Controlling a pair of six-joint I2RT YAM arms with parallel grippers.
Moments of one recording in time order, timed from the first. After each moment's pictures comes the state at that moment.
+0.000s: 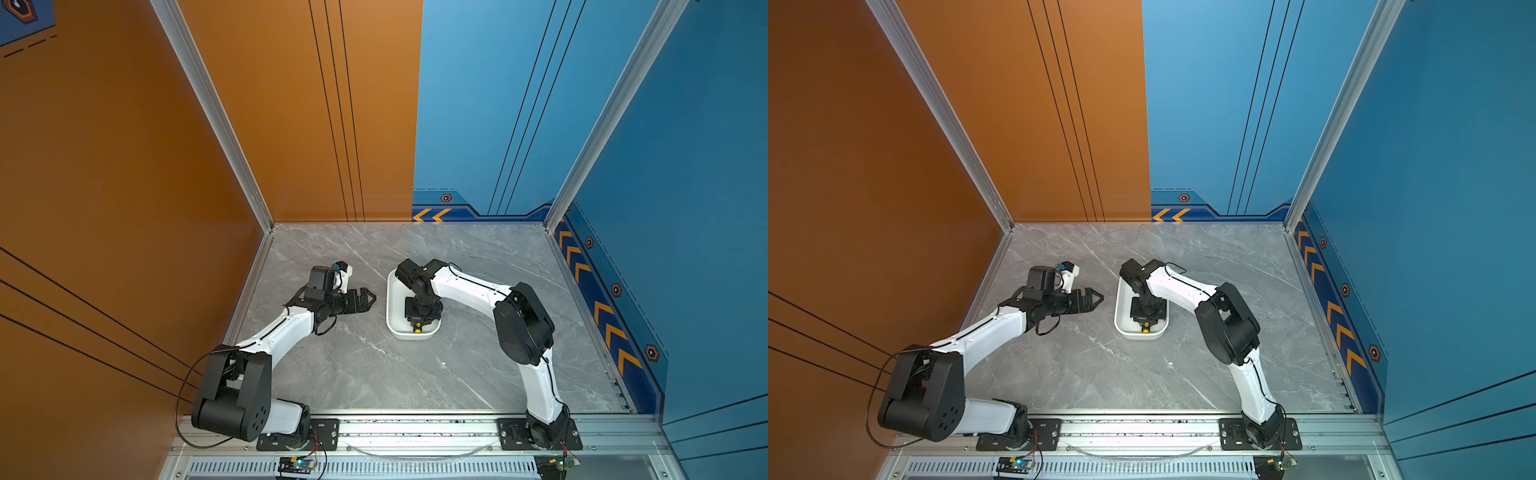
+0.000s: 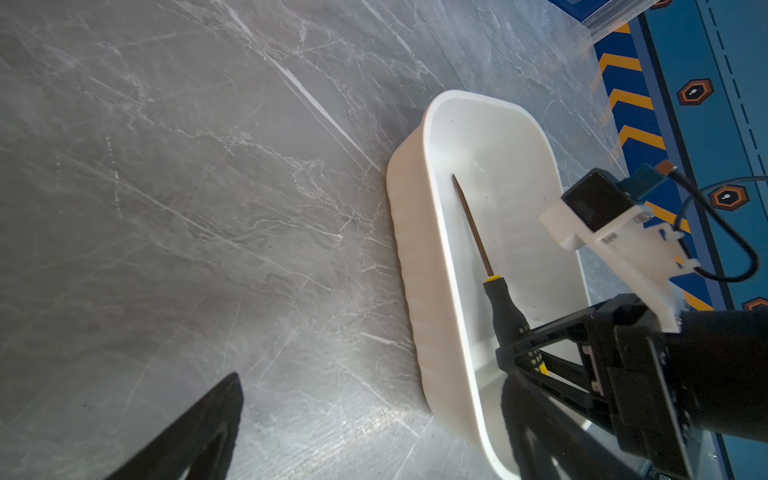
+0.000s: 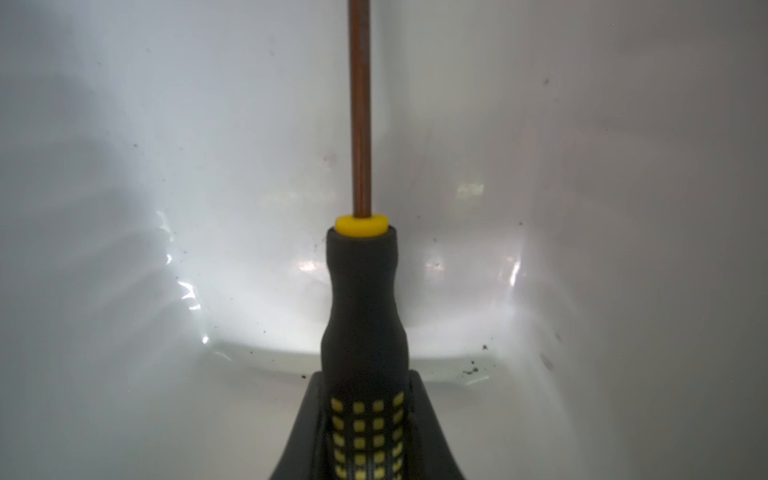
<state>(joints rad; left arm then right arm) -0.20 1.40 0.76 -0.17 0.43 -0.34 0.75 2.12 1.68 -1.07 -0.09 0.79</state>
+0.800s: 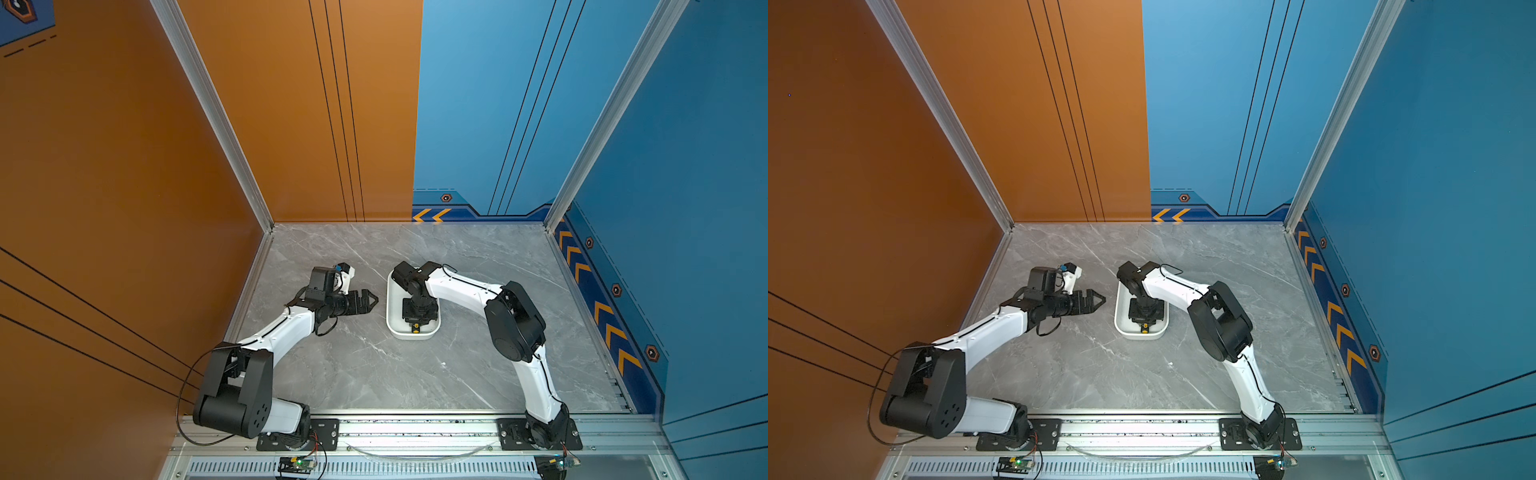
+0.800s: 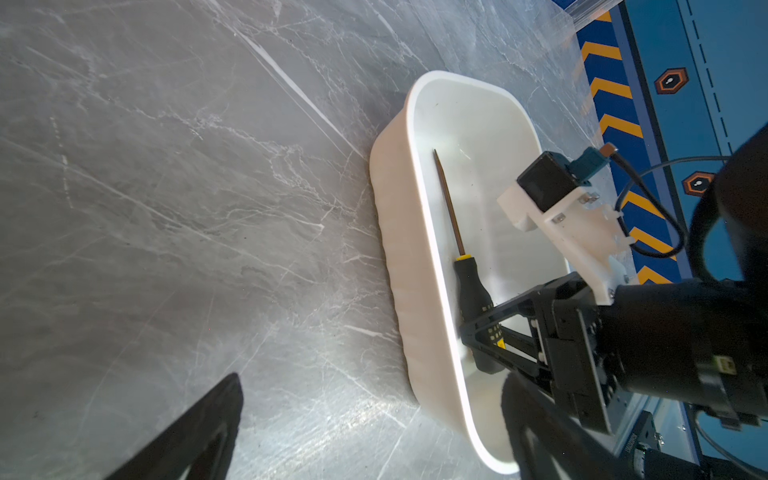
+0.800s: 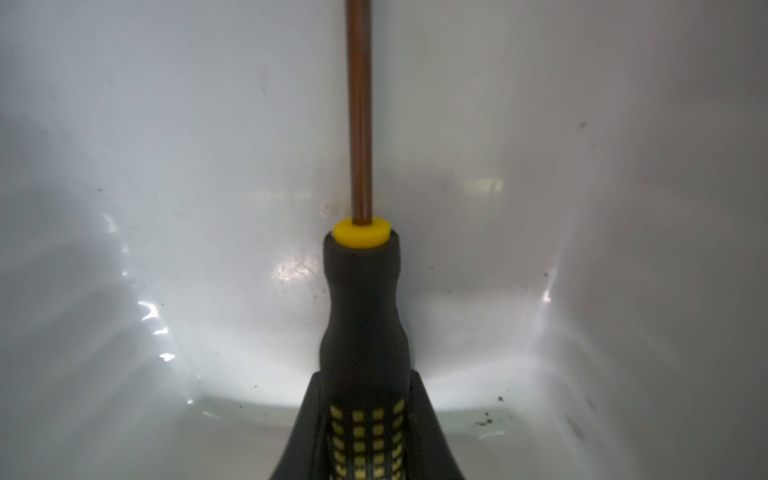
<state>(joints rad) -0.20 1.41 0.75 -0.17 0.48 -0.34 0.75 2.17 1.70 -1.05 -0.06 0.79</state>
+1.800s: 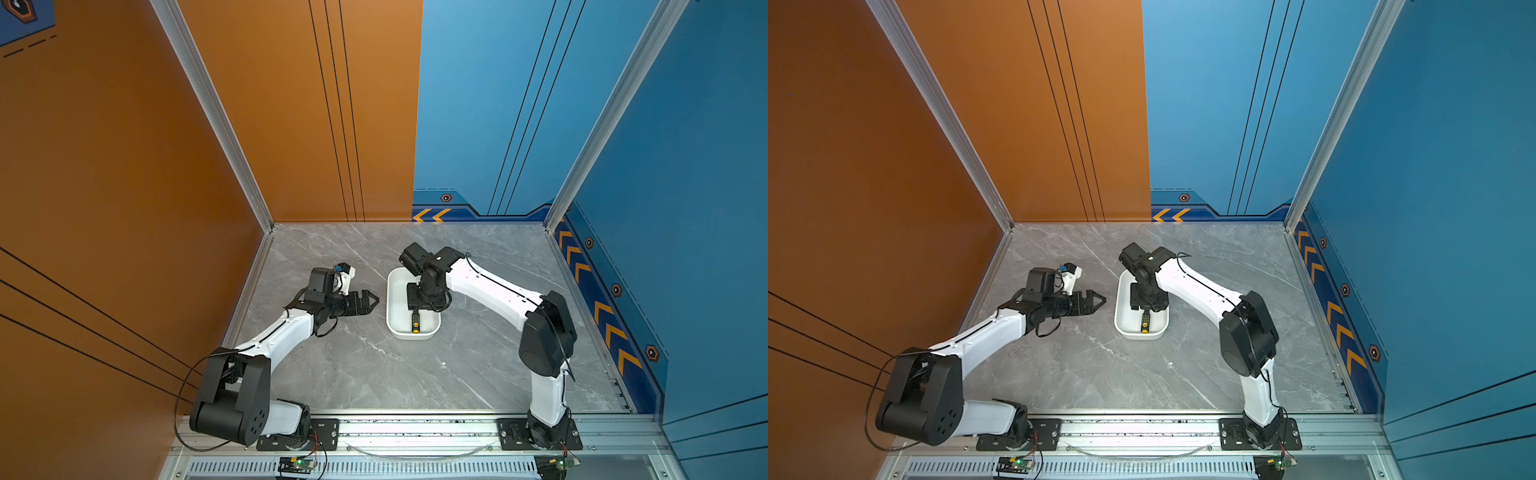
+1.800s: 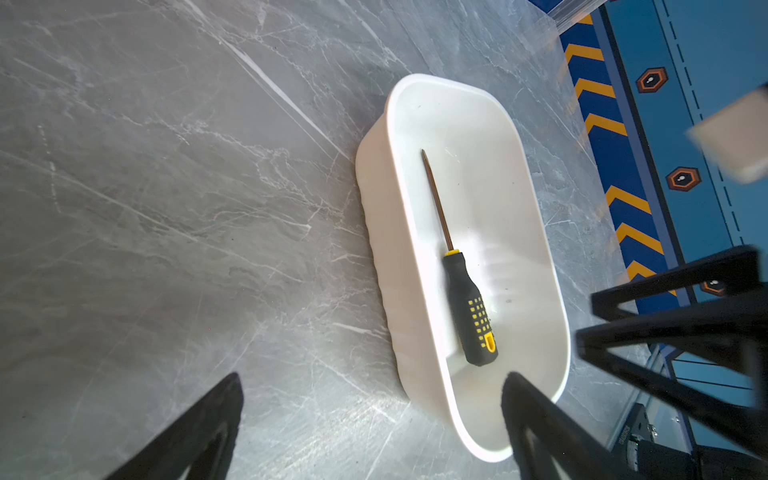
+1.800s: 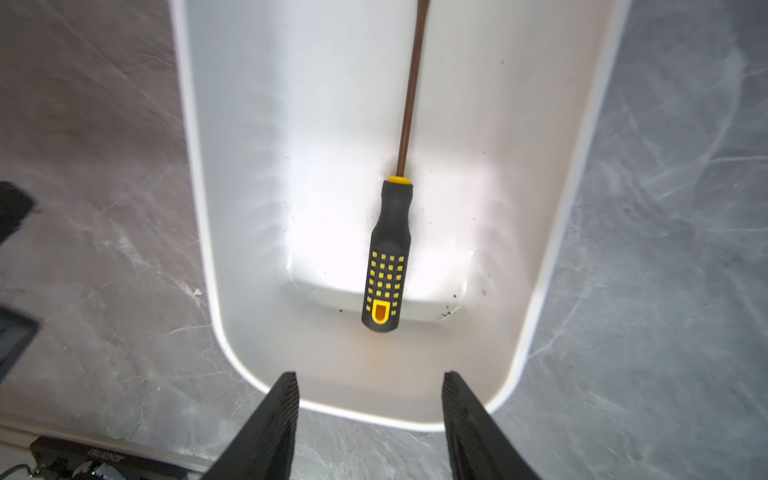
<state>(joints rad) -0.21 1.36 0.72 -0.15 0.50 -0.34 0.75 1.89 1.74 -1.15 0.00 0.66</state>
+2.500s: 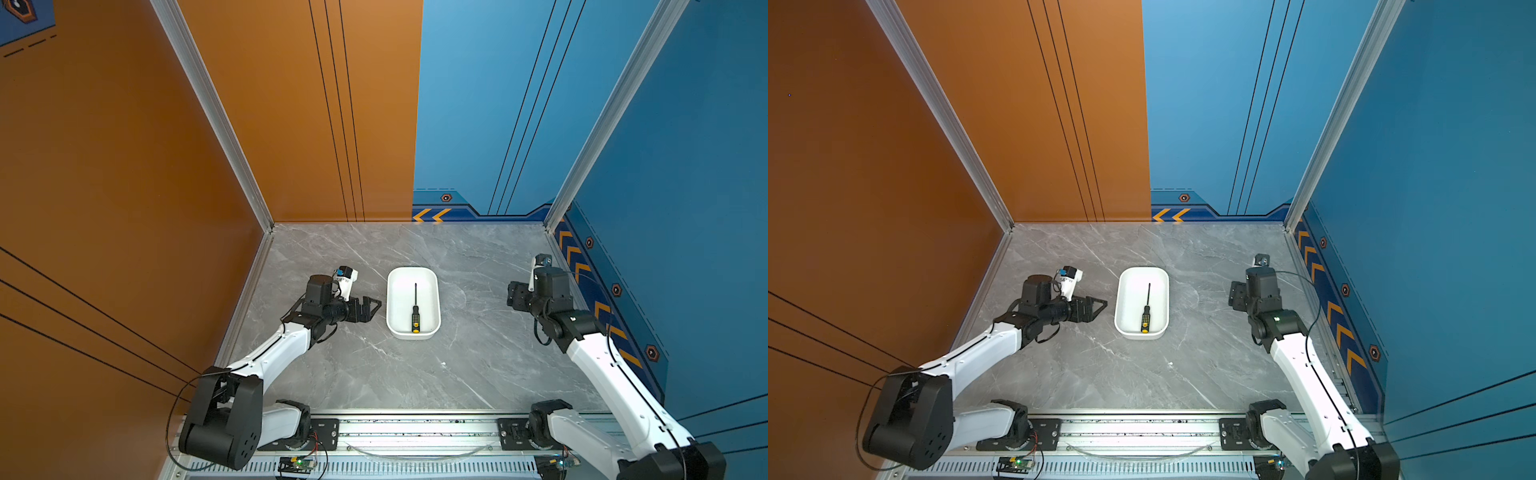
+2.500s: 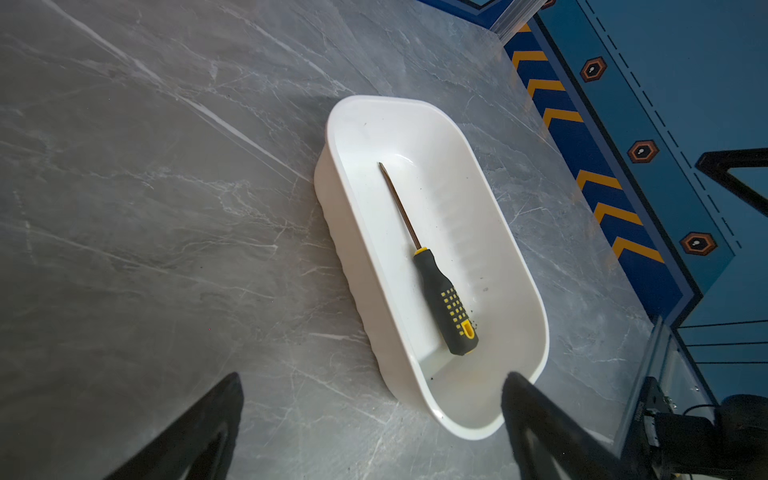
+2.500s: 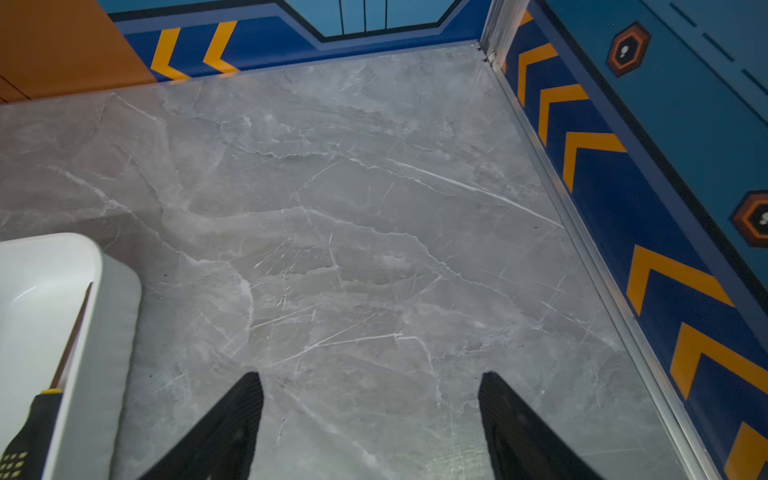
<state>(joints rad) -0.23 1.24 0.60 0.01 0.50 -0.27 0.11 0.95 0.73 -0.42 0.25 0.21</state>
